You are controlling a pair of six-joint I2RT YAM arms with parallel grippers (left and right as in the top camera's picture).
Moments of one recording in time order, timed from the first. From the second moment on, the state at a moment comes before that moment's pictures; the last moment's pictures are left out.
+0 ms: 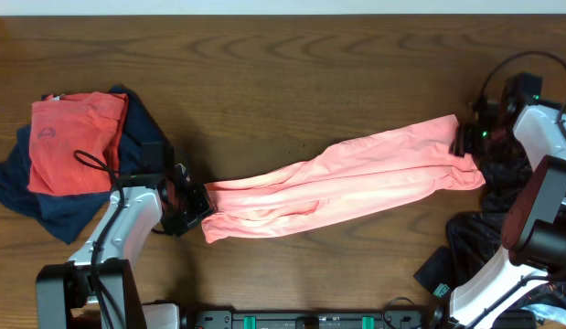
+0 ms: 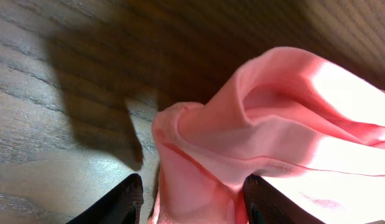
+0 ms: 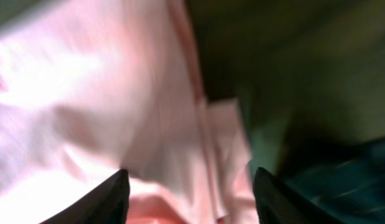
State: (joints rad) left arm 0.05 1.47 0.69 -0.70 0.30 -0.45; right arm -0.32 1.97 1.37 -0.83 -0.12 -0.15
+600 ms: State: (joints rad) left arm 0.05 1.47 0.69 -0.70 0.30 -0.45; right arm -0.32 2.02 1.37 -0.82 -0.11 -0.21
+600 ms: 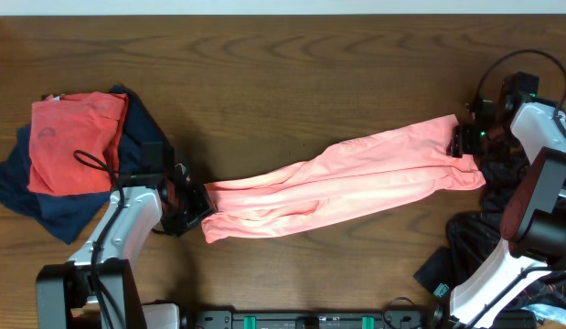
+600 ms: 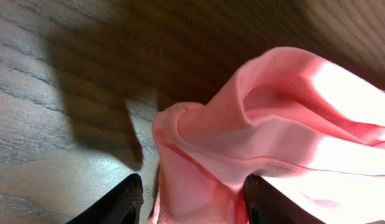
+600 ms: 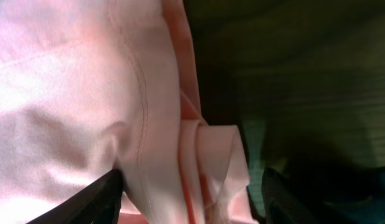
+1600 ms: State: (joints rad) left arm 0.05 1.47 0.69 -0.70 0.30 -0.45; right arm -0.19 1.94 1.54 -1.14 -0.14 -0.18
